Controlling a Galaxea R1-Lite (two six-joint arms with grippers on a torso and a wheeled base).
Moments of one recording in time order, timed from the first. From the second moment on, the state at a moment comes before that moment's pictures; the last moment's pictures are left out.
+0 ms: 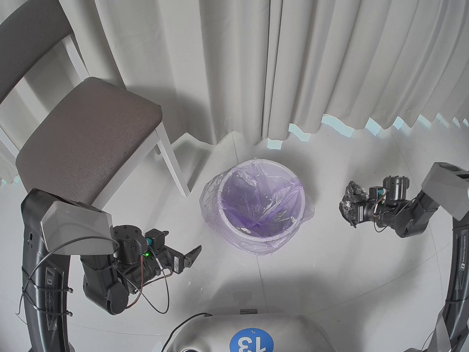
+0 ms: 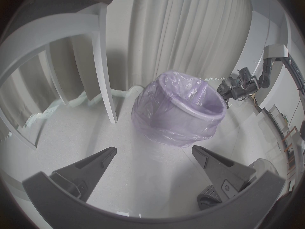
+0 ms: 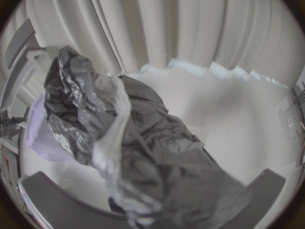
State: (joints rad) left arm -0.33 2.36 -0.48 -1.55 -0.13 0.09; right arm -0.06 2.33 -1.01 -0.82 0.21 -0.09
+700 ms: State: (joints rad) left arm -0.34 1.98 -0.33 -1.55 -0.13 0.09; right arm -0.14 1.64 -0.80 -0.79 0.20 -0.16
